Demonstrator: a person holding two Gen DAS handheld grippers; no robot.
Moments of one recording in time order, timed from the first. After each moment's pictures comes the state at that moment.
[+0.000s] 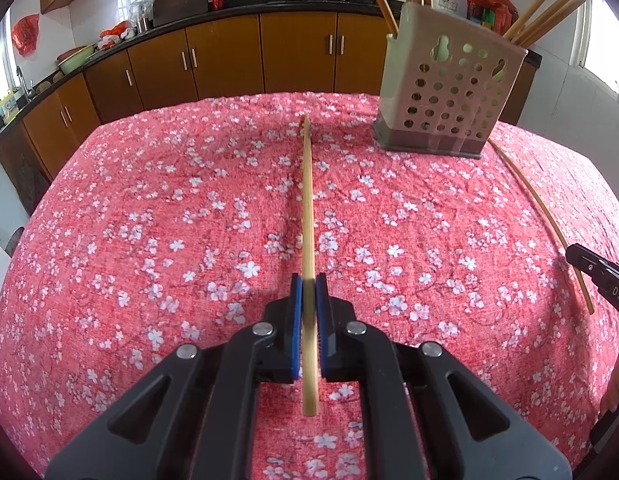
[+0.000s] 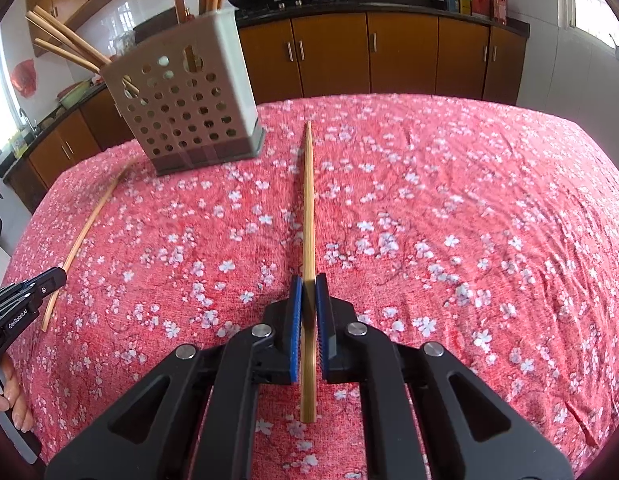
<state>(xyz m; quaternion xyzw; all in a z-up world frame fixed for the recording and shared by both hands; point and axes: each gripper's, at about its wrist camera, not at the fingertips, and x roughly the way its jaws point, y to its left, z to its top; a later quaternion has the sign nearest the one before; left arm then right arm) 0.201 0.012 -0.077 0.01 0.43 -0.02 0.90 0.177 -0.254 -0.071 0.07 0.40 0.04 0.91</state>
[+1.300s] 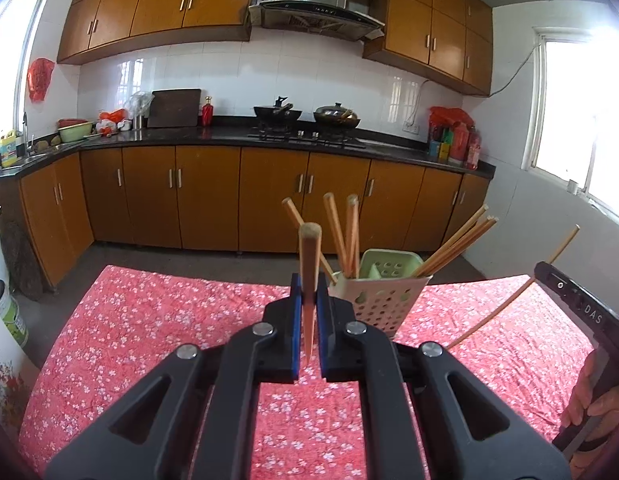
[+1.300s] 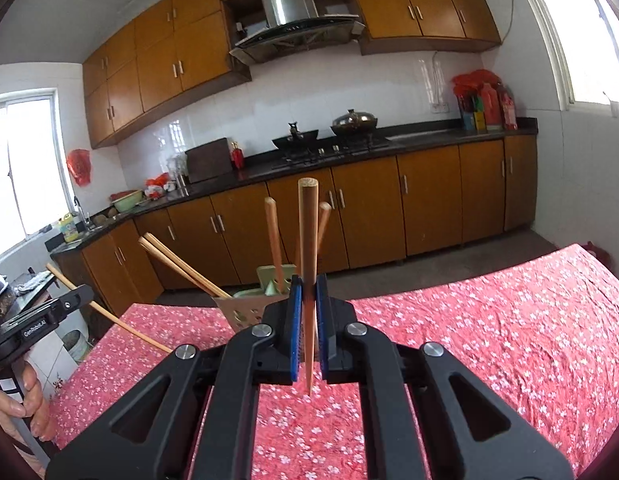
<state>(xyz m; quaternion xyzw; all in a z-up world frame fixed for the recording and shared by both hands) 0.172 0.019 0.108 -0.05 0.22 -0.08 0.97 0.149 -0.256 0.096 0.11 0.17 0.09 0.98</state>
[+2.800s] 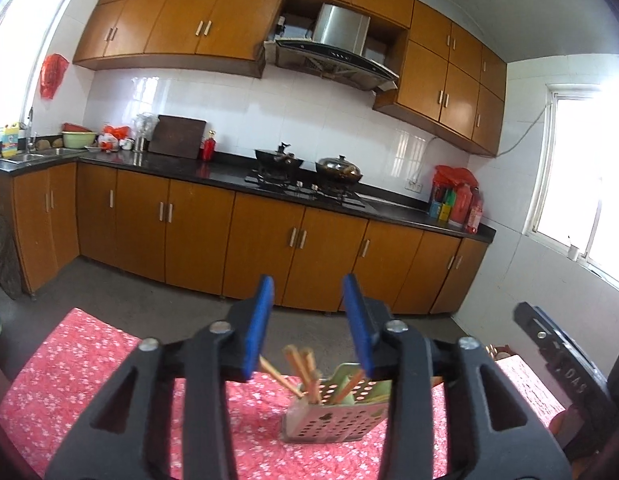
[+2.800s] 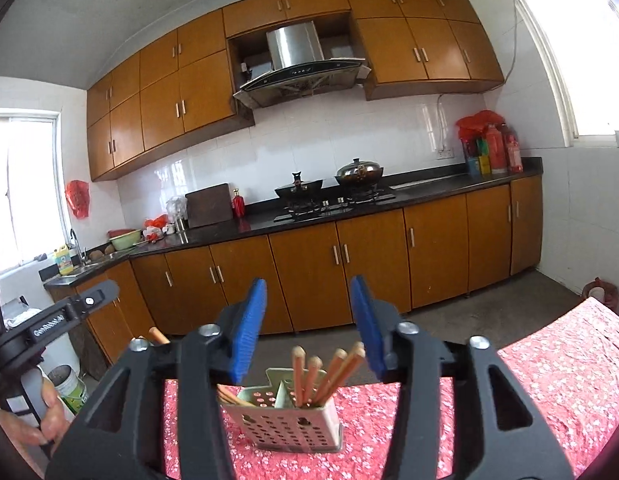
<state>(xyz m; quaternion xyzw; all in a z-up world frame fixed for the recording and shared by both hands) 0.248 0.003 0.163 -0.11 0.14 -0.06 0.98 0.192 -0.240 0.144 0.11 0.09 0.08 0.99</state>
